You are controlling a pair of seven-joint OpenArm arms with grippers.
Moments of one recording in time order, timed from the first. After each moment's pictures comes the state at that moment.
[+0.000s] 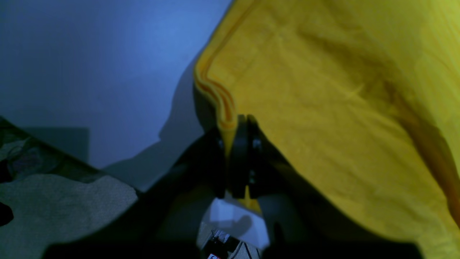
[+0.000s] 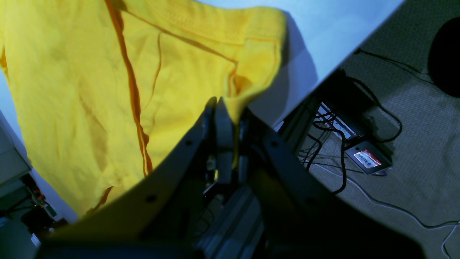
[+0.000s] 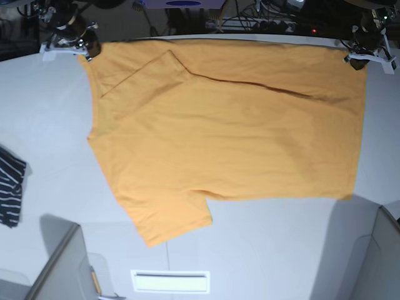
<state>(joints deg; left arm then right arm) 37.5 -15.6 -40.1 92.5 -47.9 -7.1 38.7 -41.4 4.5 23.9 107.2 59.5 -16.1 -44.5</state>
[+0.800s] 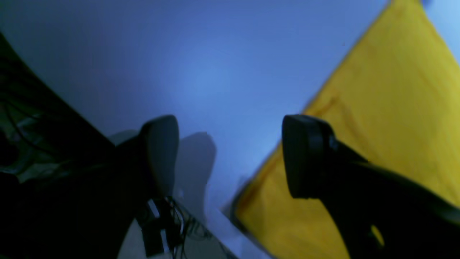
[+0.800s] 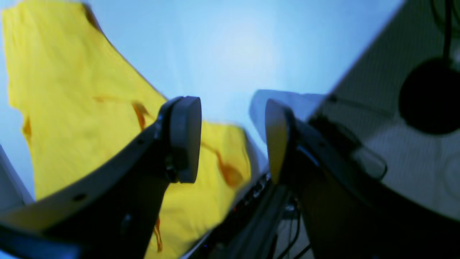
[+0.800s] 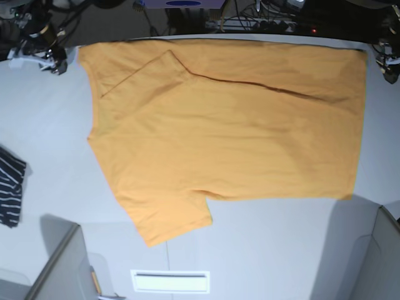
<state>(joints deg) 33.2 -15.9 -56.3 92.7 -47.7 -6.9 38.8 -36.6 7.5 34.9 107.3 59.1 -16.2 -45.2</state>
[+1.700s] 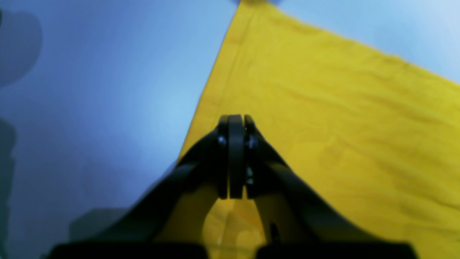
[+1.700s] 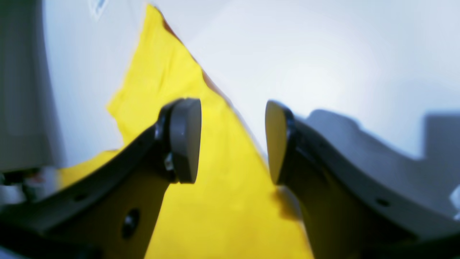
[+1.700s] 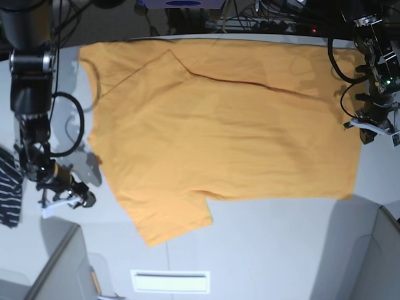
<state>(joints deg) 14.5 -22.2 -31.1 92.7 -31.6 -7.2 38.8 27.3 24.8 -4.9 47.7 59.3 5.0 -40.8</state>
